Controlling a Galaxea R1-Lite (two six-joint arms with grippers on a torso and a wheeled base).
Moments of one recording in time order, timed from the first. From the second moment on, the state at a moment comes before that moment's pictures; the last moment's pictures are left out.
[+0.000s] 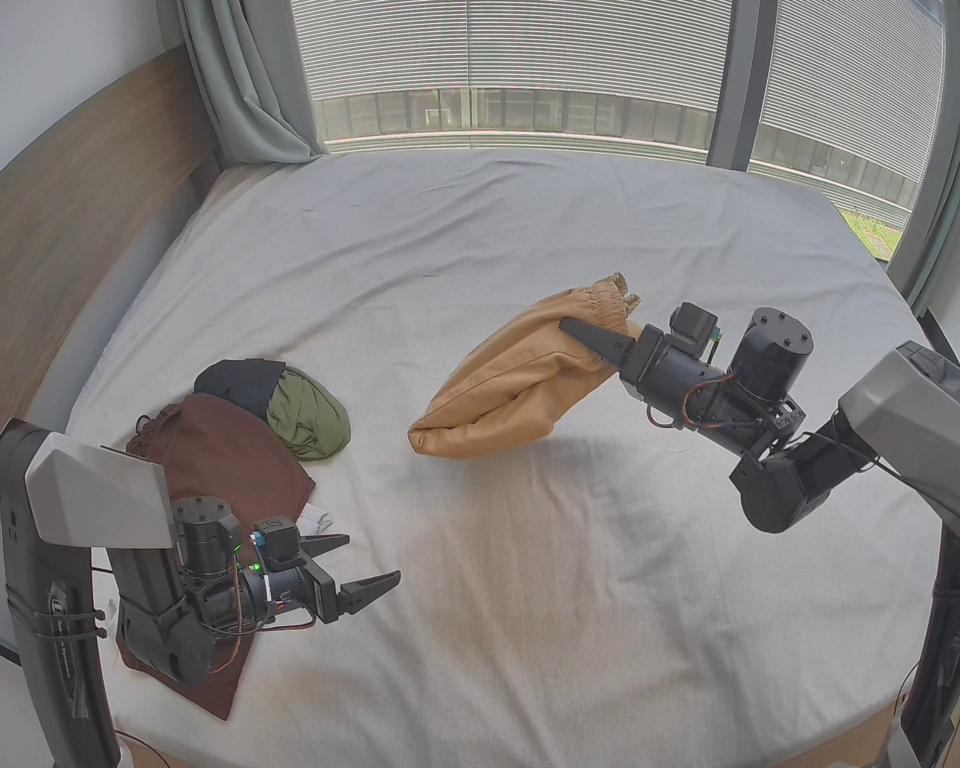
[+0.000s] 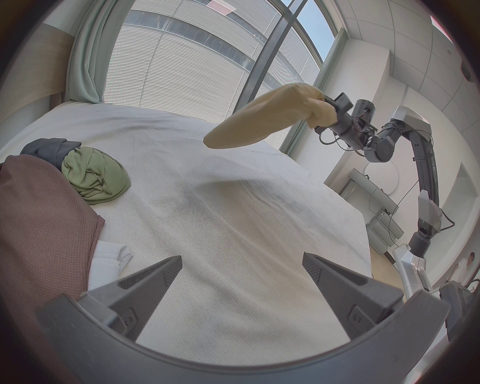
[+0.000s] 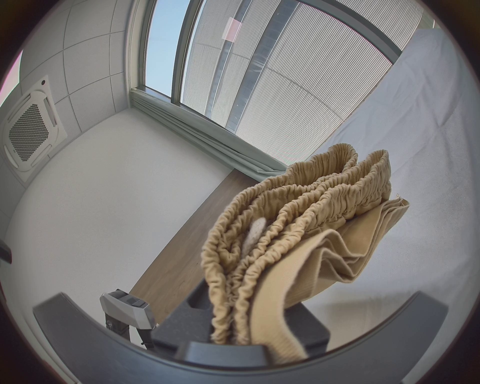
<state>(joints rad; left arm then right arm) -0.21 2.31 -0.38 -1.55 -0.59 0.01 0.39 2.19 -1.09 -1.34 0.54 0.79</state>
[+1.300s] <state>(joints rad) -0.19 2.31 -0.39 -1.55 -0.59 0.01 0.35 2.47 -1.65 -1.10 0.57 0.86</state>
